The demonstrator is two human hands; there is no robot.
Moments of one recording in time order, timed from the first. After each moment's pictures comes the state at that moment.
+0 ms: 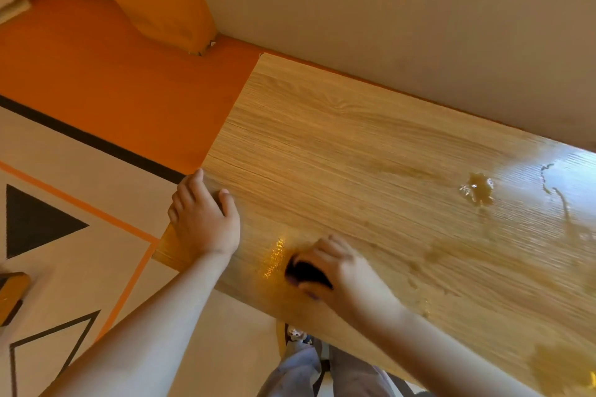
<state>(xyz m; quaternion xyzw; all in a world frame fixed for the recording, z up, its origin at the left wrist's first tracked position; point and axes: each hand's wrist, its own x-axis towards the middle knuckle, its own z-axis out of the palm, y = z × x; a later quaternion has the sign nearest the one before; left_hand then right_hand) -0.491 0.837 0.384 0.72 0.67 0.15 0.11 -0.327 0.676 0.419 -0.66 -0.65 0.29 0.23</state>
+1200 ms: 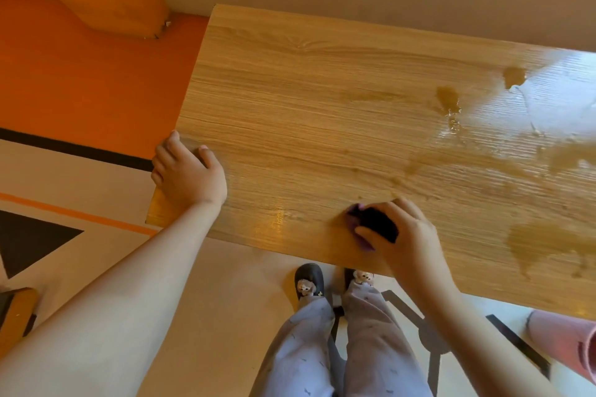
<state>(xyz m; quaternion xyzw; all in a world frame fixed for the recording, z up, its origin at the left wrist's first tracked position) -0.495 0.837 0.382 0.72 0.67 0.13 0.11 -0.331 0.578 0.425 -0.85 -0.38 0.20 0.31</state>
